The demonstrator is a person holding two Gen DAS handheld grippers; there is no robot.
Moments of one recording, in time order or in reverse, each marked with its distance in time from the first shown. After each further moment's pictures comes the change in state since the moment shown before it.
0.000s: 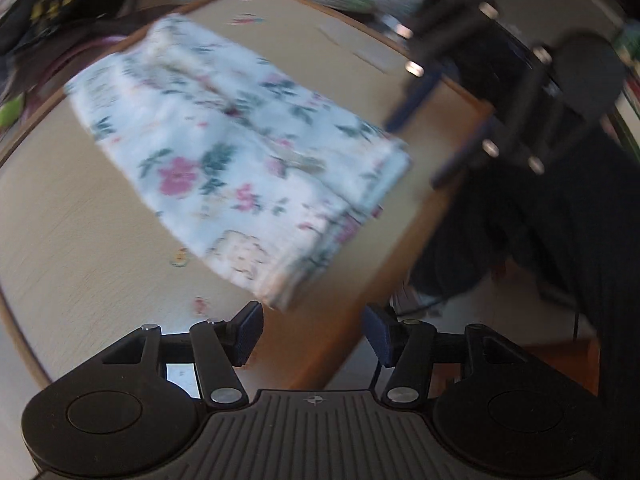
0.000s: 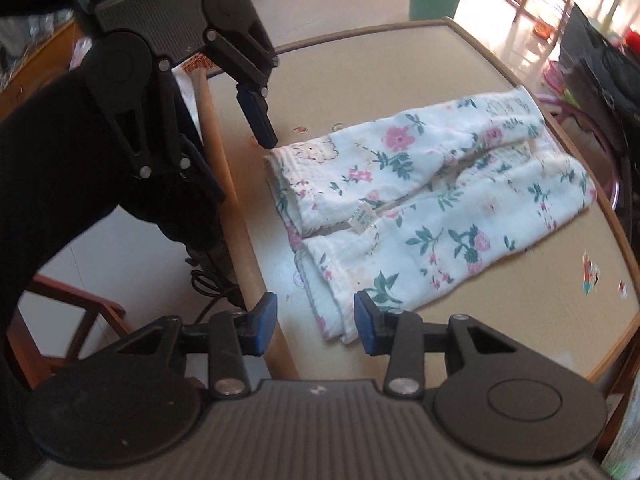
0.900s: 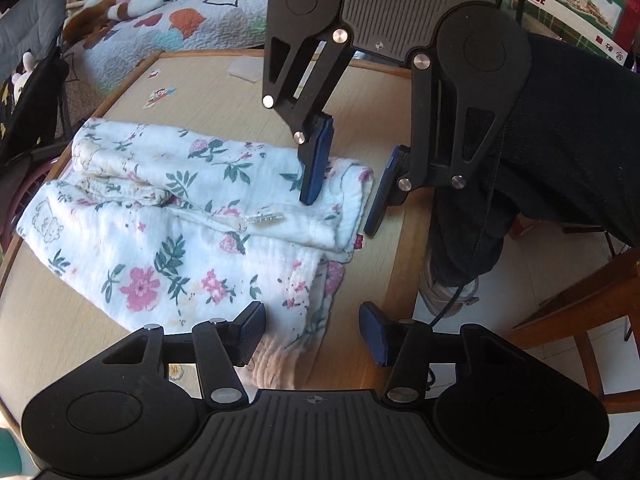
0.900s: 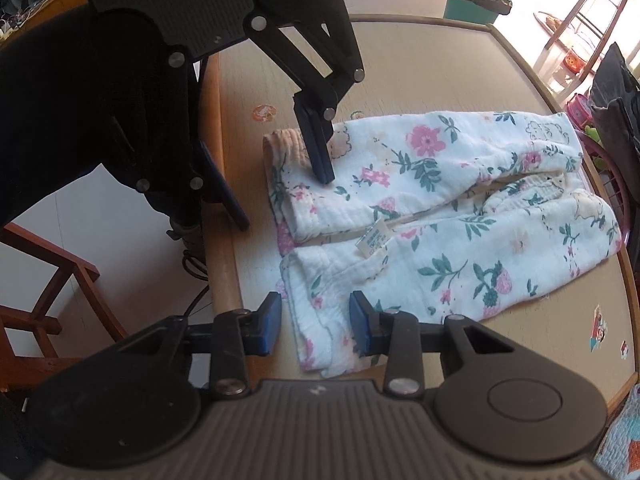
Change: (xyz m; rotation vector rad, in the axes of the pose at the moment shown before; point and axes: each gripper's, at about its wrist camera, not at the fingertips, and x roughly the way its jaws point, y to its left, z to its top) left arm 0.033 -0.019 0.018 0.332 -0.099 0.018; right arm 0.037 0.001 0.008 -0.133 0.034 -0.013
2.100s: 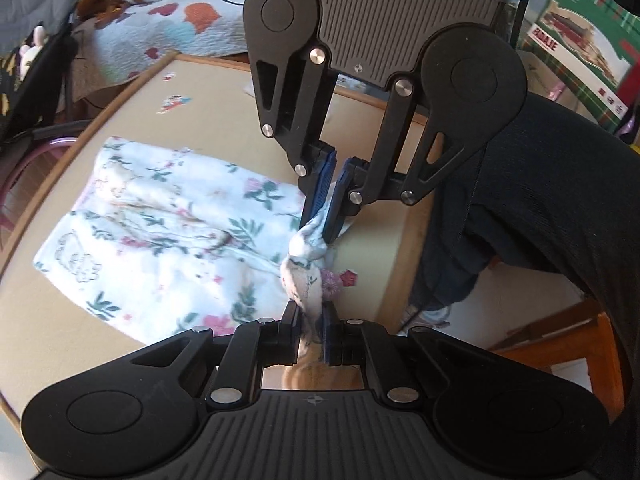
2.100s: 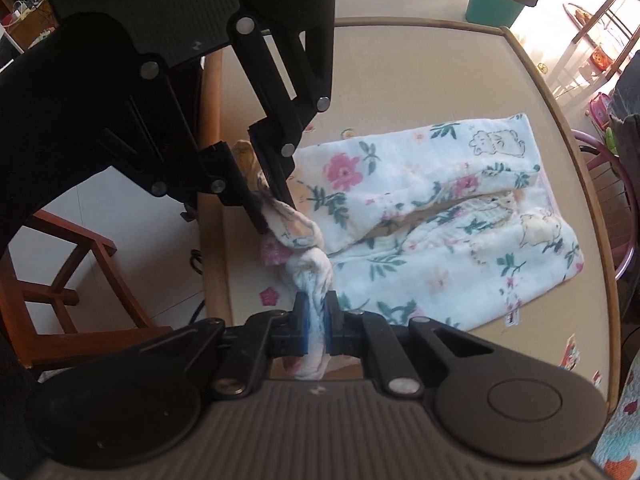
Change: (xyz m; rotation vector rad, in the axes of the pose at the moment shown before) left arm -0.029 0.023 0.021 -0.112 -0.004 -0.047; right arm -0.020 -0.029 0.036 -0.053 0.105 0.064
